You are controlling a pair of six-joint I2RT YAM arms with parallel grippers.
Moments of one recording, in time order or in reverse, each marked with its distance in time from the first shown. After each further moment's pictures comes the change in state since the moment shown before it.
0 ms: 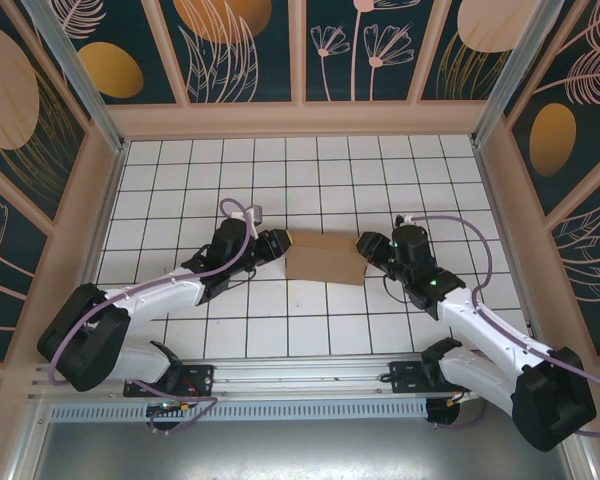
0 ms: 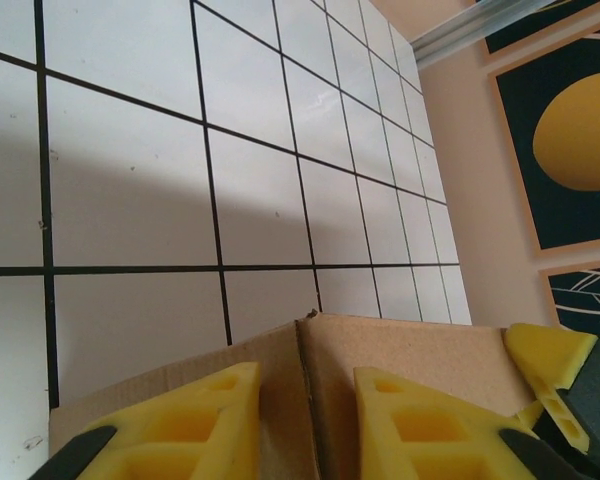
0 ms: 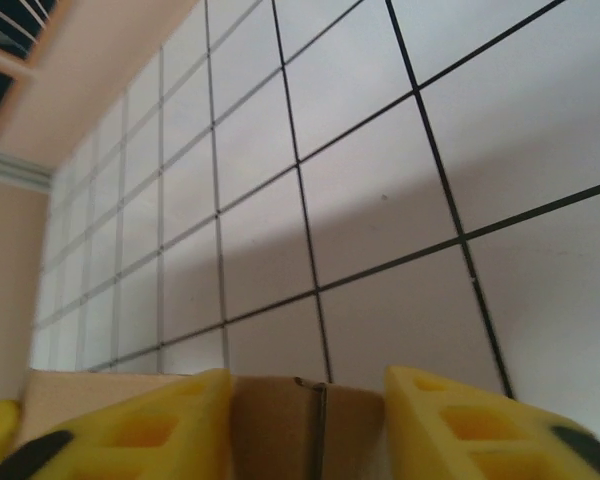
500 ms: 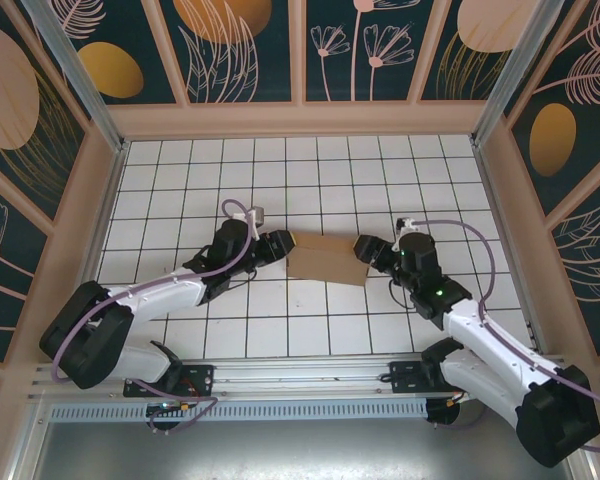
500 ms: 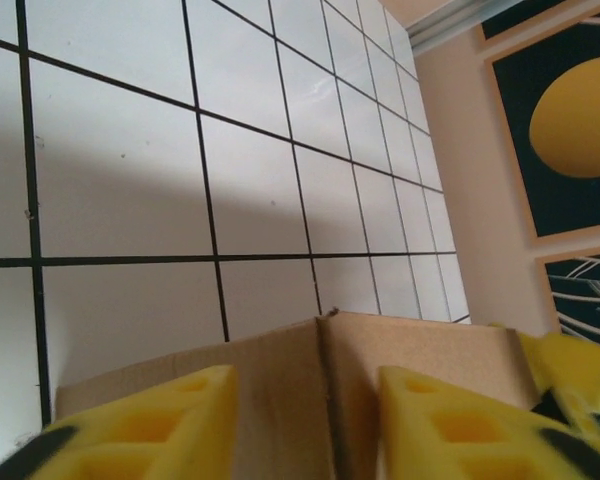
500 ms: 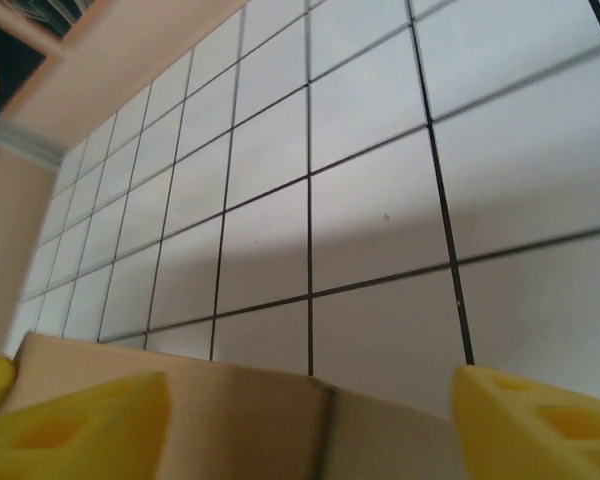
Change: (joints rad) left arm 0.001 0.017 -0.002 0.007 0.028 0.005; right arm -0.005 -0.092 -0.018 -0.015 -0.006 -0.224
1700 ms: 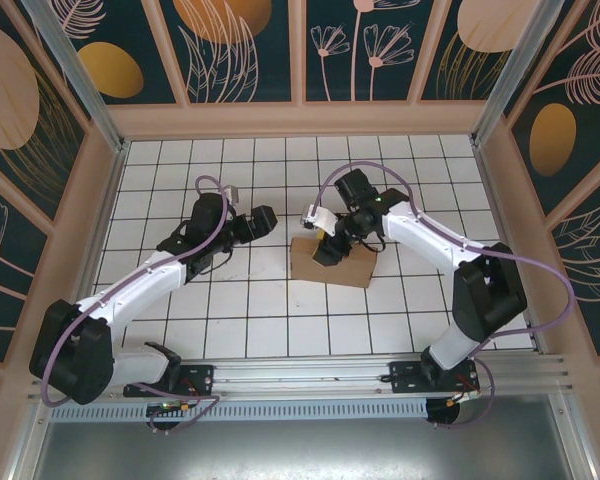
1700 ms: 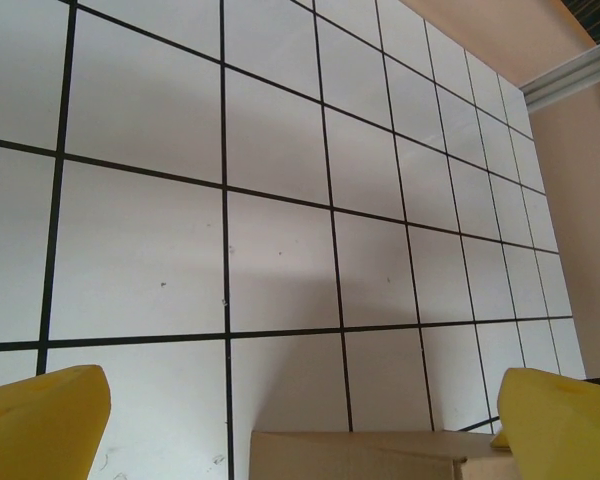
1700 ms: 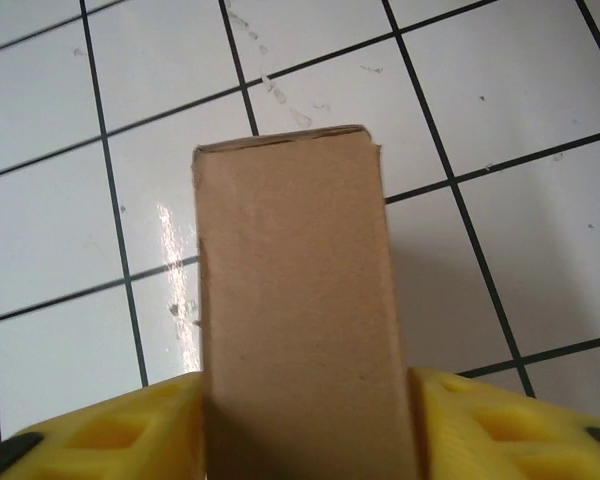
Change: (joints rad) left arm 0.177 -0.097 0.192 -0.425 -0.066 0.186; right arm 0.089 0.757 0.780 -0.682 -0.513 -1.332
